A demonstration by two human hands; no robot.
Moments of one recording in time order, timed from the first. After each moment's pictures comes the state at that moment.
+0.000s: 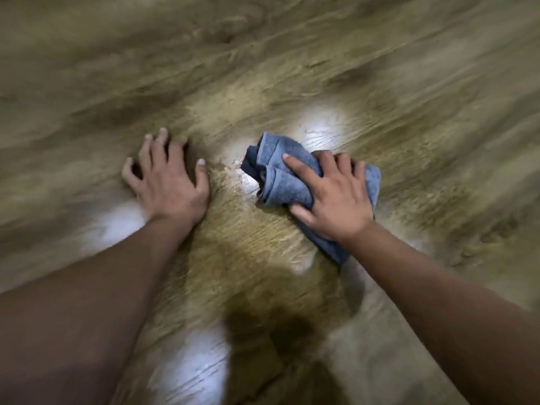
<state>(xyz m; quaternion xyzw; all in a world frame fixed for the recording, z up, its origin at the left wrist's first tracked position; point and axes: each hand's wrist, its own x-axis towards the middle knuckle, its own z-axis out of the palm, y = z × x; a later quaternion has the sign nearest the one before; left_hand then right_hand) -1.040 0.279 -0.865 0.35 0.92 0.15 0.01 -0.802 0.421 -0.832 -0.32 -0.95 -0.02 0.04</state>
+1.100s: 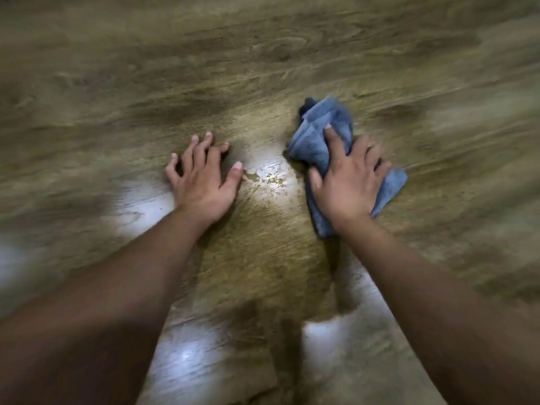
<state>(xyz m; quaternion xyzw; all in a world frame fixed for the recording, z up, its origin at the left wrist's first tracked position) -1.053 0.283 -0.839 0.34 0.91 0.15 0.17 -0.883 0.451 -0.833 -0.46 -0.89 -0.01 0.07</state>
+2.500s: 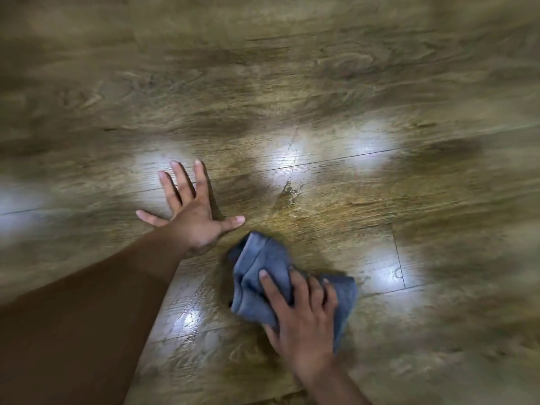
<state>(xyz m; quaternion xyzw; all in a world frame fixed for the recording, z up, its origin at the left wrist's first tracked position) -1.114 0.198 -0.801 0.17 0.87 0.02 0.46 -0.840 0.241 -0.825 -0.26 -0.96 0.07 -0.05</state>
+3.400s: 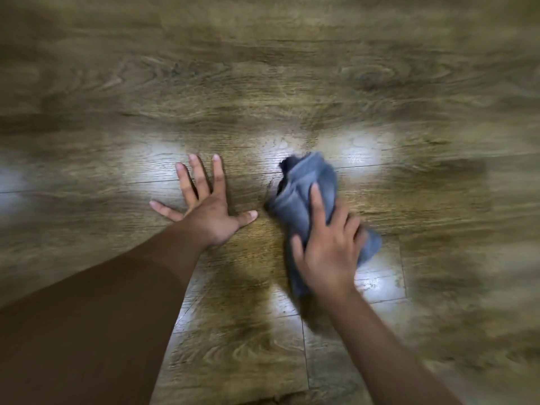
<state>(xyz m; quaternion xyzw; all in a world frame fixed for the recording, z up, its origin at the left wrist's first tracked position) -1.115 0.199 -0.800 0.17 0.86 0.03 0.48 -0.931 0.321 -0.812 -0.37 -0.93 0.05 -0.04</state>
